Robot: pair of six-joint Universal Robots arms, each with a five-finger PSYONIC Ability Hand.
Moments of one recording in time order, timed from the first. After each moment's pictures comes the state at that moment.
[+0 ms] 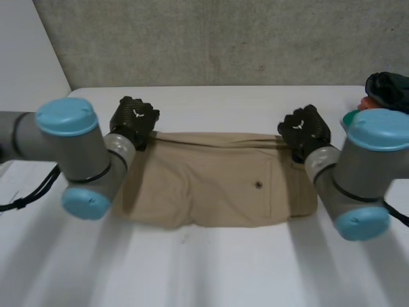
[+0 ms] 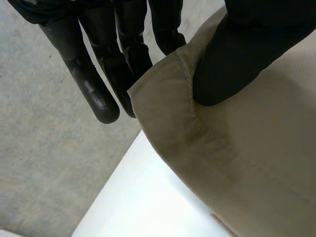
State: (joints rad) left arm 4.27 -2.25 -1.21 3.37 -1.59 3.79; right arm 1.98 -1.00 1.41 -0.30 1.56 2.36; left_hand 1.14 1.20 1.19 1.20 1.01; right_hand 1.10 1.16 1.19 1.20 1.01
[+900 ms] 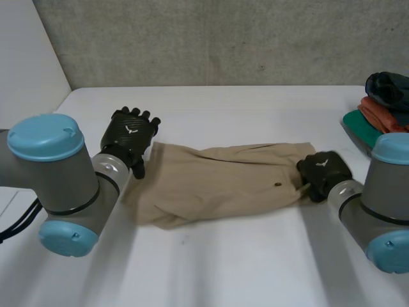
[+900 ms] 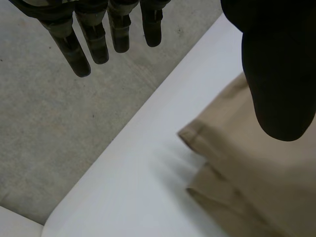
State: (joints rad) left arm 4.23 -2.01 -1.53 3.39 -1.63 3.67; right arm 1.85 -1.11 1.66 -0.20 1.52 2.61; left_hand 0.19 0.21 0.21 0.20 0.05; right_hand 1.09 1.16 1.17 1.19 0.99
